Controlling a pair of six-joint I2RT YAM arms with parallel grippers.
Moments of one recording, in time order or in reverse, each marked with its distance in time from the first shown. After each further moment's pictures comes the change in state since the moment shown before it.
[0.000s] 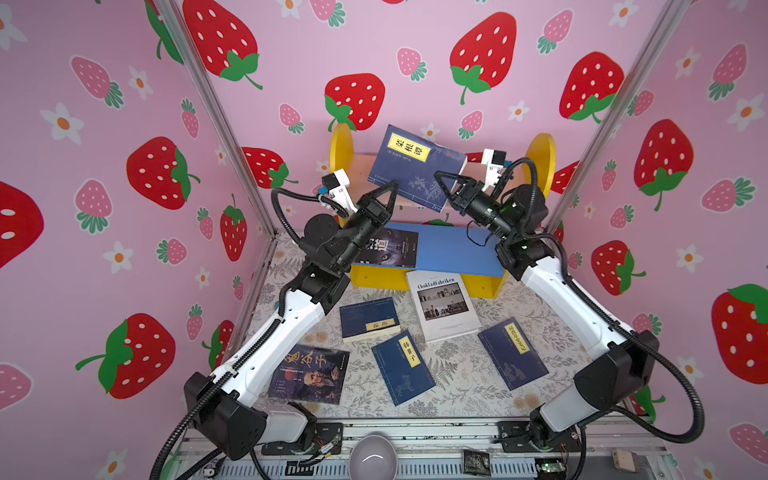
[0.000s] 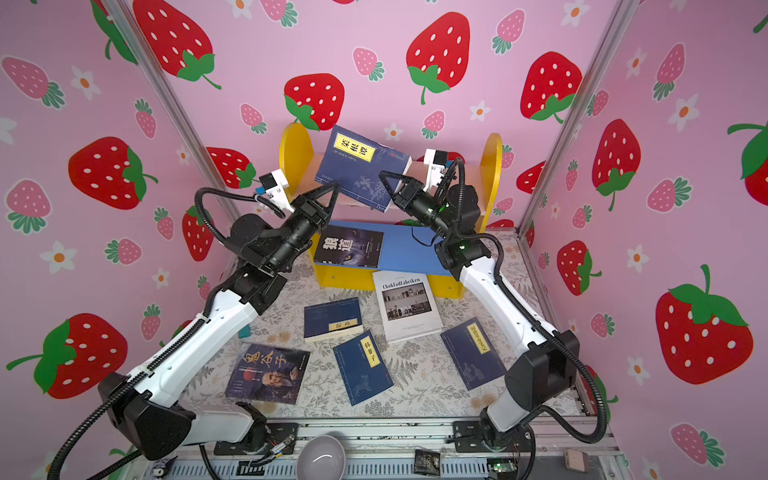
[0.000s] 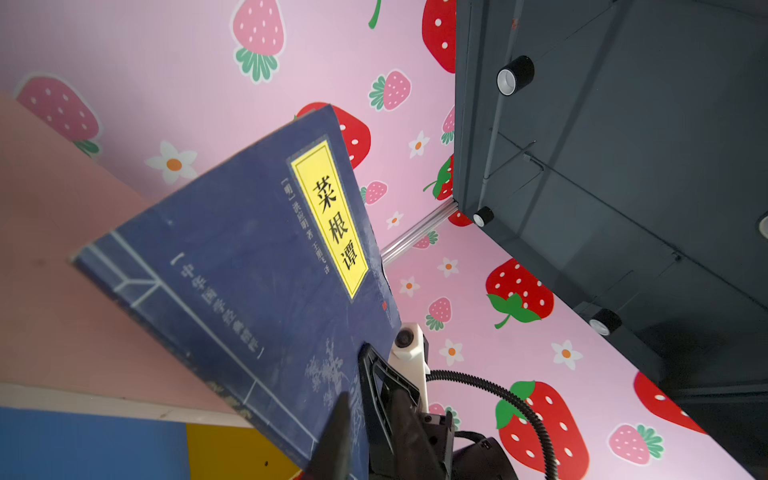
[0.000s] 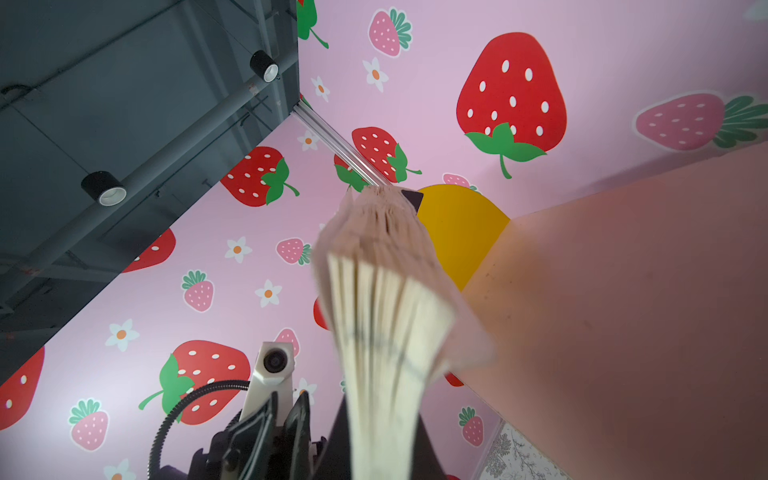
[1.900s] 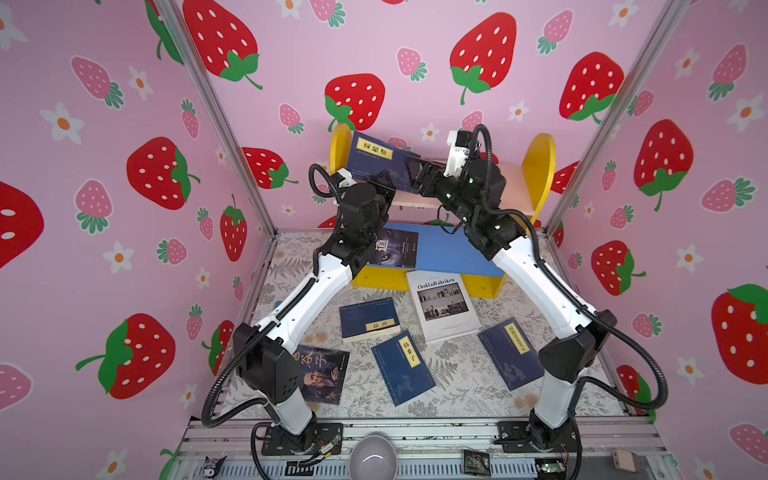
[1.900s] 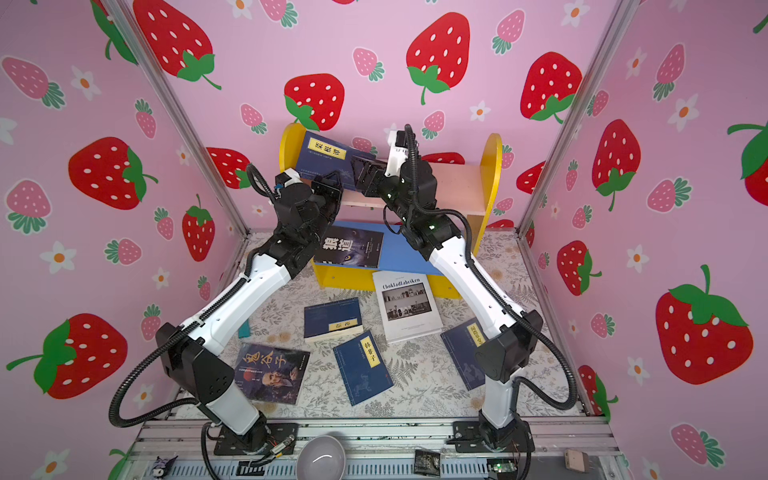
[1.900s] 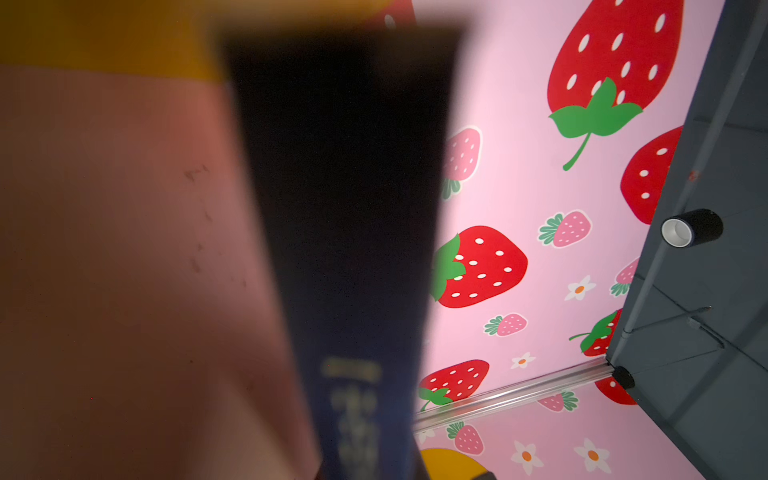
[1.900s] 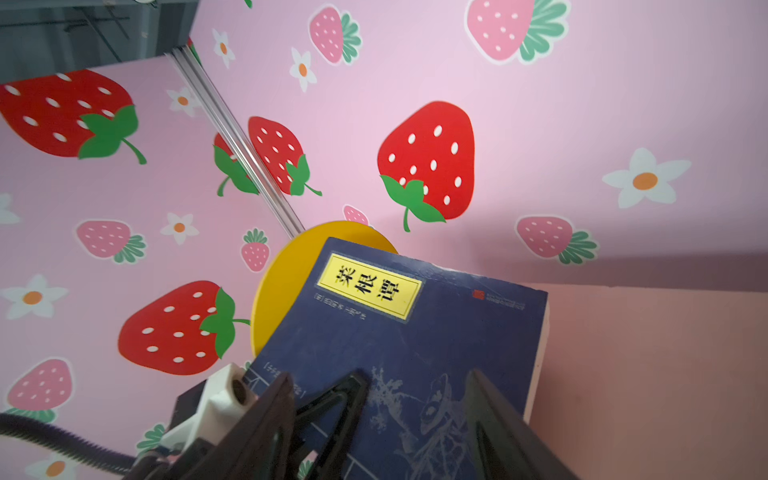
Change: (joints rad) left arm -0.004 0.325 0.320 -0.260 -0.451 -0.152; right arm 0.154 0.282 0.507 -0.455 0.444 -0.544
